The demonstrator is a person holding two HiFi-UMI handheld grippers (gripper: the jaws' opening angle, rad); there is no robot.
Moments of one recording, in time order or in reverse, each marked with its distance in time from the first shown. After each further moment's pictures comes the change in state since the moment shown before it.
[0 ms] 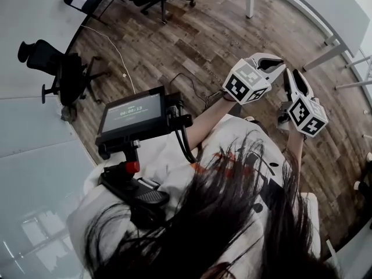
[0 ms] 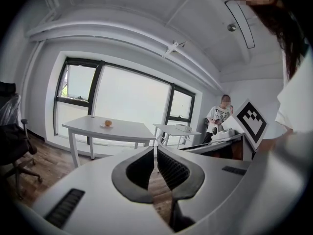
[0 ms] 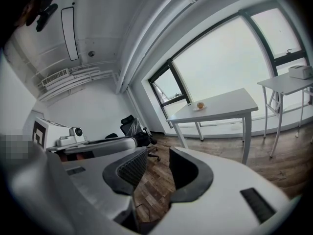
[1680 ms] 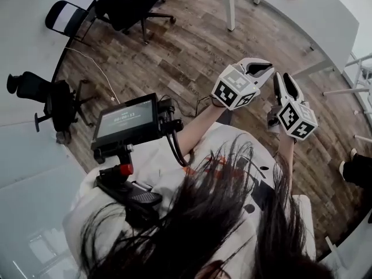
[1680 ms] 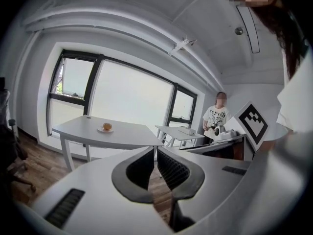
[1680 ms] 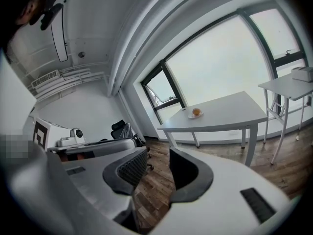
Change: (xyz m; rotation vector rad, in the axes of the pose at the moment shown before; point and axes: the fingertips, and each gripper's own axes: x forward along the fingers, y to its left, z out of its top) left arm 0.042 0.034 0.041 0.033 -0.033 -0.057; right arm 0.030 -0.027 0.053 -0.009 -0.089 -0.057
